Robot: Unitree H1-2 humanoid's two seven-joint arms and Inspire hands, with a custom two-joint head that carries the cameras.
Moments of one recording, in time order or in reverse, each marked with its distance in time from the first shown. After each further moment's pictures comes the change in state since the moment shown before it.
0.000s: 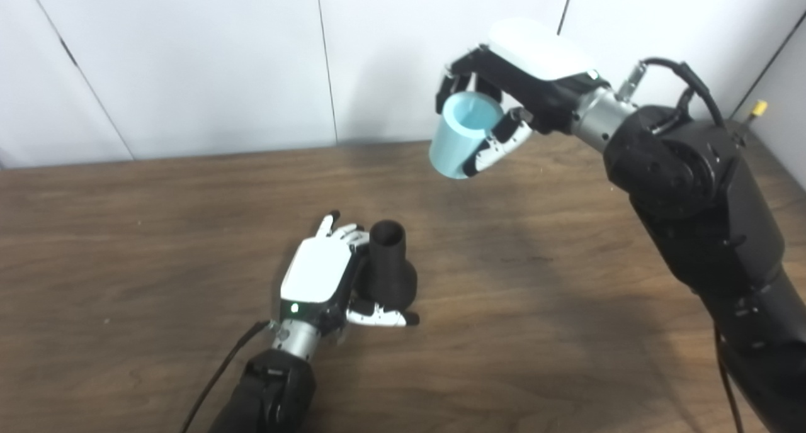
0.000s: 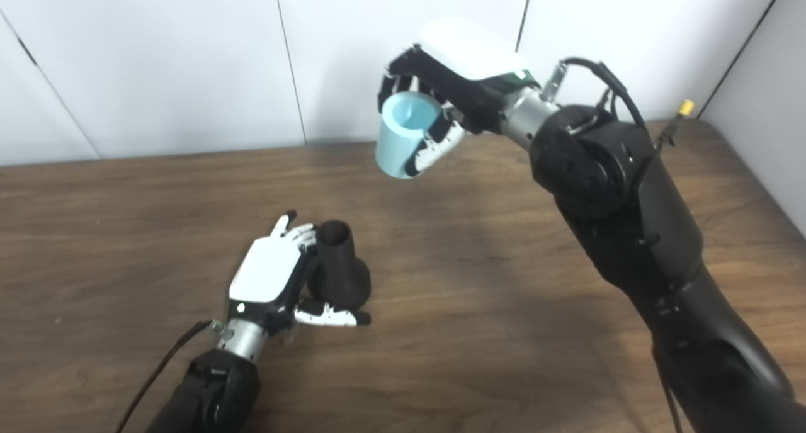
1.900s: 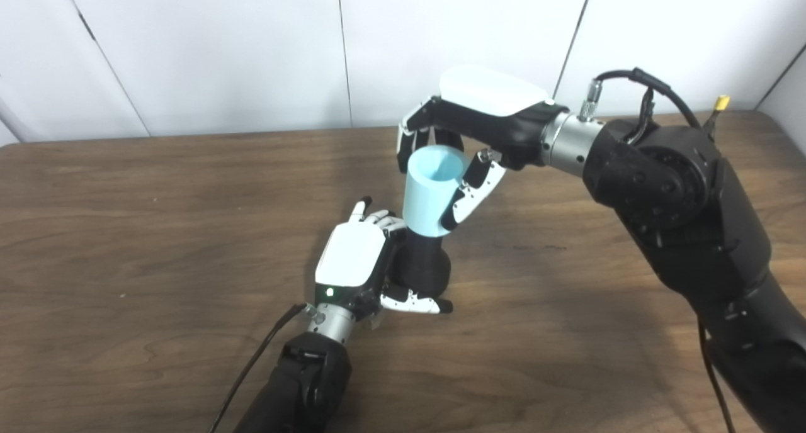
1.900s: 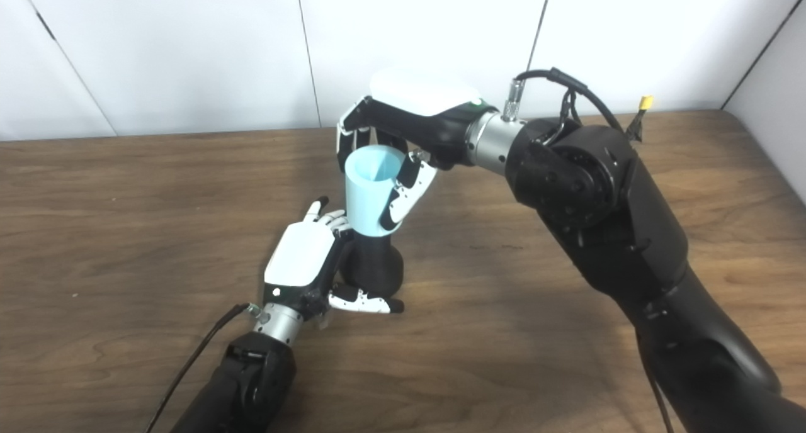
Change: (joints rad) left arm 0.008 -0.062 -0.026 0.001 0.015 0.052 0.000; right arm -0.001 0.043 0.077 -0.016 0.084 -0.025 0.139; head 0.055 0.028
